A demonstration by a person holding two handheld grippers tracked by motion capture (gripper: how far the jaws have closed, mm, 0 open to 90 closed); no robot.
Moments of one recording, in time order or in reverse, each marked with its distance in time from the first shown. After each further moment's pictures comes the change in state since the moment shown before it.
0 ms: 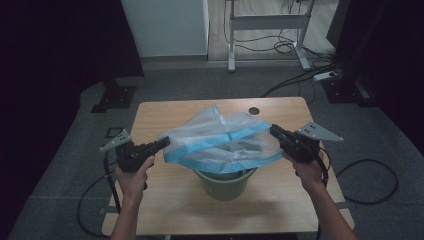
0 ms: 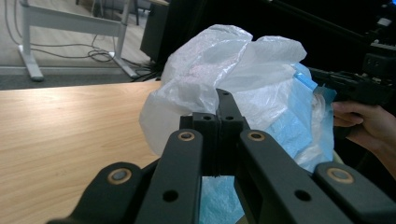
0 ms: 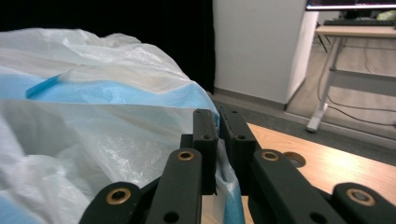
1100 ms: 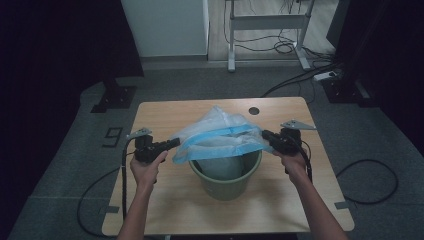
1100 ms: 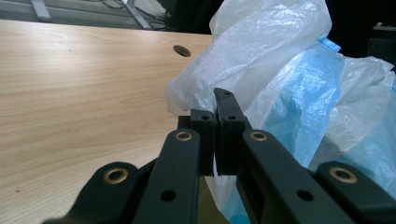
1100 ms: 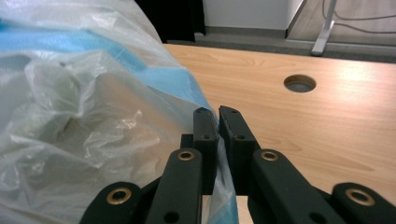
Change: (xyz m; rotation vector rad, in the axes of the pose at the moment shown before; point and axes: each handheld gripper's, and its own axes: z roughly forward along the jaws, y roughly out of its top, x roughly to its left) left arm 0.042 -0.024 0.054 0.180 0.050 -0.099; right arm -0.033 -0.053 0.067 0.245 -0.032 0.174
